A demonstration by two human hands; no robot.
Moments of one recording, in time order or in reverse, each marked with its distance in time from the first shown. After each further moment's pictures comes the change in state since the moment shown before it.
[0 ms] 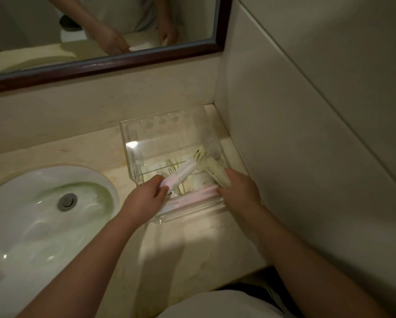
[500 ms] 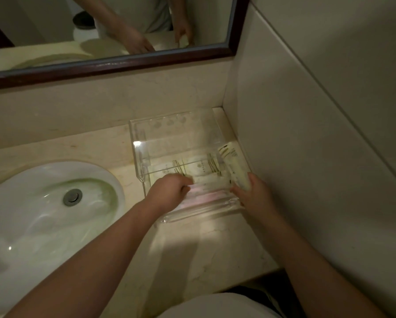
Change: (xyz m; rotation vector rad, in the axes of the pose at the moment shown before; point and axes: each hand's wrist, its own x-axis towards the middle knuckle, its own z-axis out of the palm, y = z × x) left_hand 0.028 0.022 0.014 0.127 -0.097 0.185; right_hand -0.007 0.018 -0.008 0.502 0.025 0.103
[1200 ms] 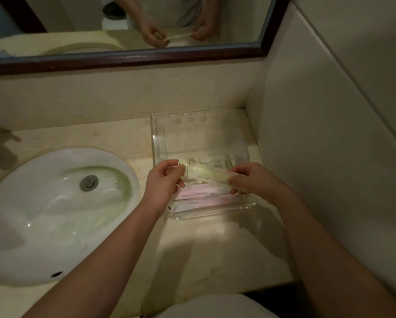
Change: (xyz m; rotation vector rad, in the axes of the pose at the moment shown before) left_hand -0.027 -0.004 -0.021 -1.157 0.477 -0.529; right_hand 0.033 -0.071 0.003 -0.032 -0.533 0.023
